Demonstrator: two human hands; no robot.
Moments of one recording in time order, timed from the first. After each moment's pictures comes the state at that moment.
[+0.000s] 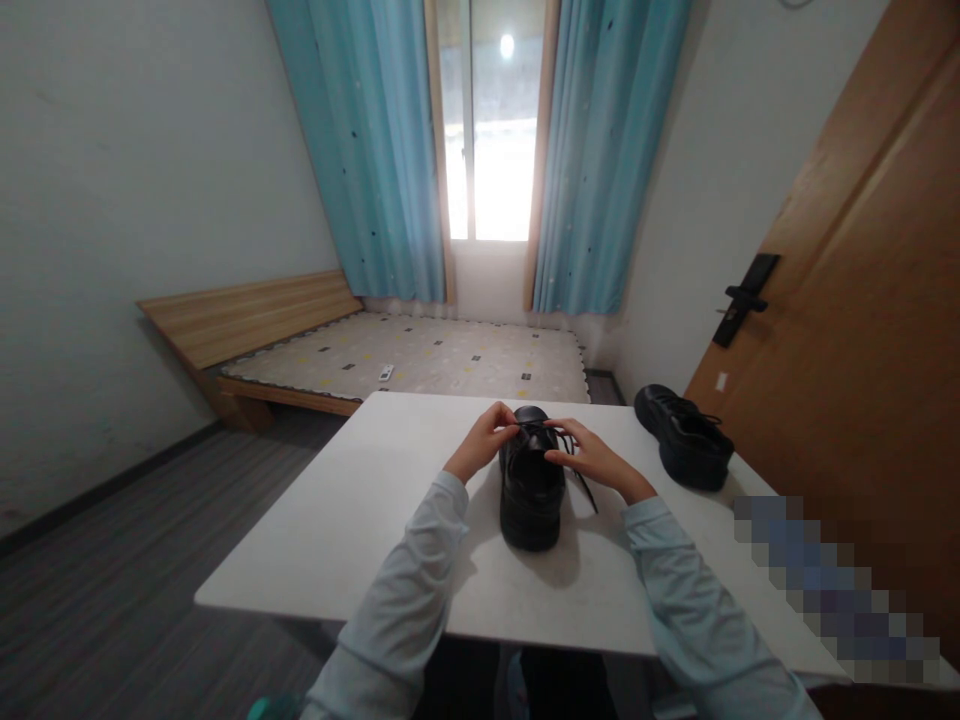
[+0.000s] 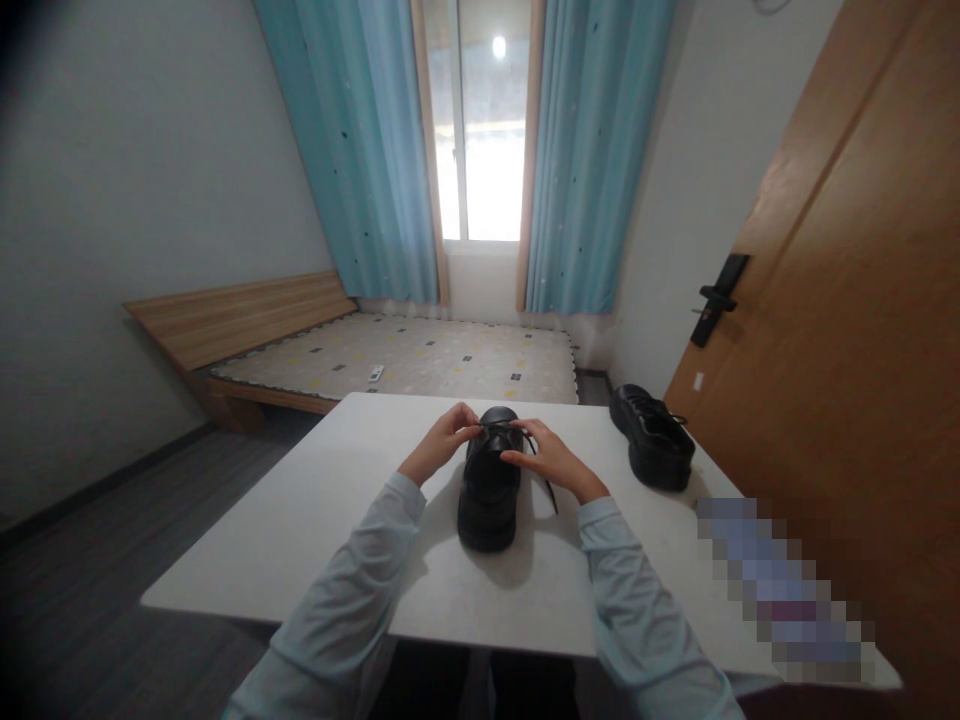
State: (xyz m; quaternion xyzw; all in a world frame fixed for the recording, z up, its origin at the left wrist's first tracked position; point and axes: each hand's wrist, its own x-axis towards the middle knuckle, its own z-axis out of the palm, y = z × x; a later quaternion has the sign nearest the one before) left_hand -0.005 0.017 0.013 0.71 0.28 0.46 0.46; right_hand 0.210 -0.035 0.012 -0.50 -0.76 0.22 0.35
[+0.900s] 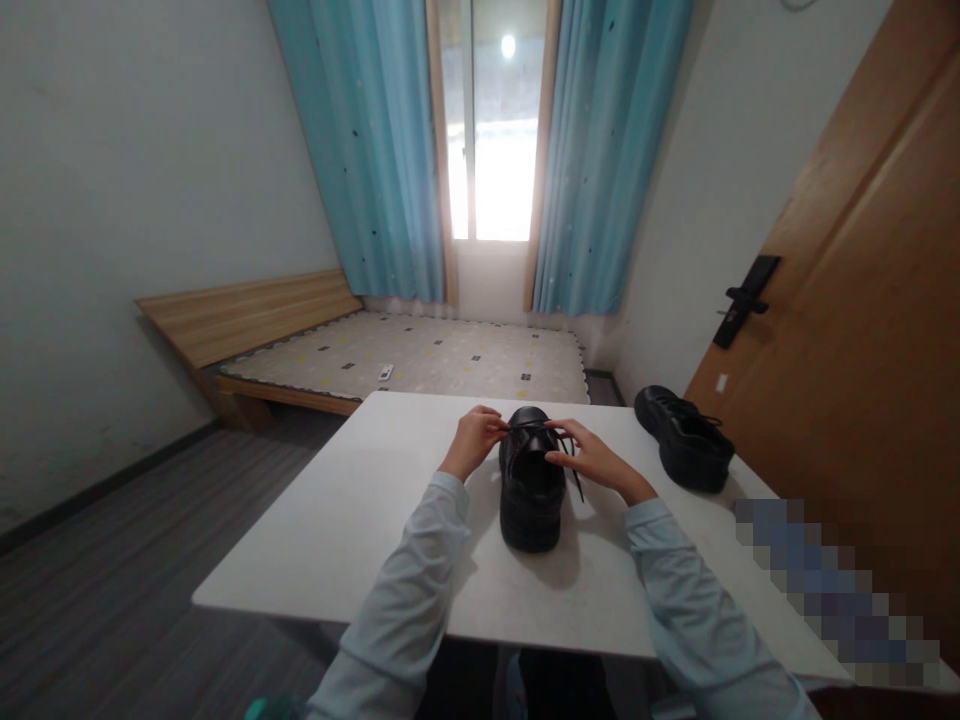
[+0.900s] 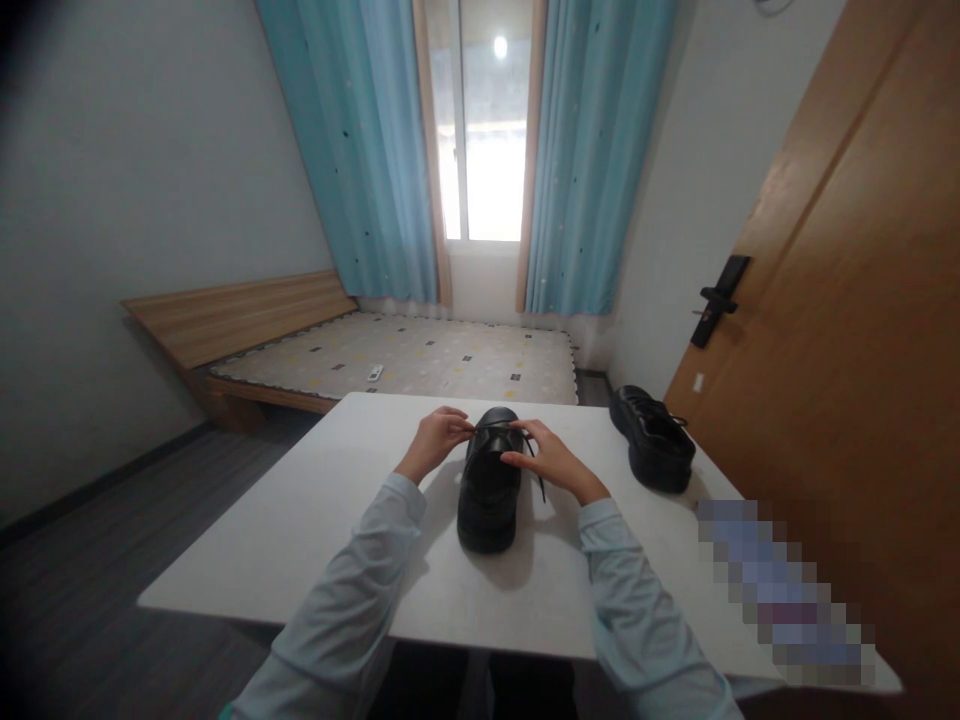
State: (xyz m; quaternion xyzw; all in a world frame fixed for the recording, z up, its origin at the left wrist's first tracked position) left_hand -0.018 0.019 0.015 0.76 0.41 0.43 0.28; right_hand 0.206 -0.038 0.018 -0.51 -0.75 0.23 0.34
